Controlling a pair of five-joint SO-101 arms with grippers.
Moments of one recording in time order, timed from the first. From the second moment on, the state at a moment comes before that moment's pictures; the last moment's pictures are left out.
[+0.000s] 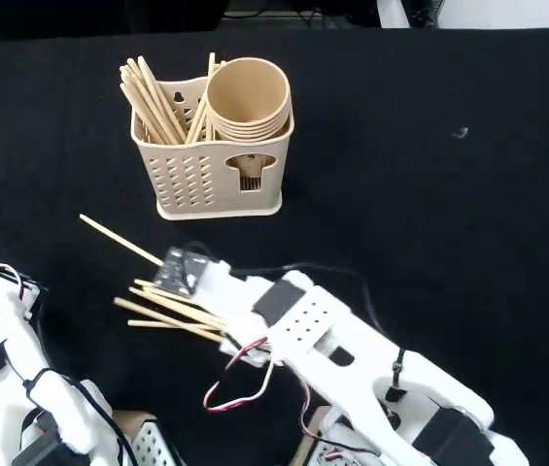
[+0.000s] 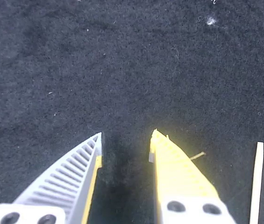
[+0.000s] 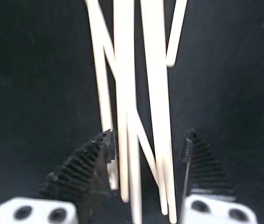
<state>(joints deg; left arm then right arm) -48.4 -36.9 69.6 29.1 22.5 -46.5 -27.4 55.7 58.4 21.1</state>
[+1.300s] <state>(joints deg) -48.4 -36.9 69.6 29.1 22.5 -49.0 -28.3 40.6 53.0 19.0</state>
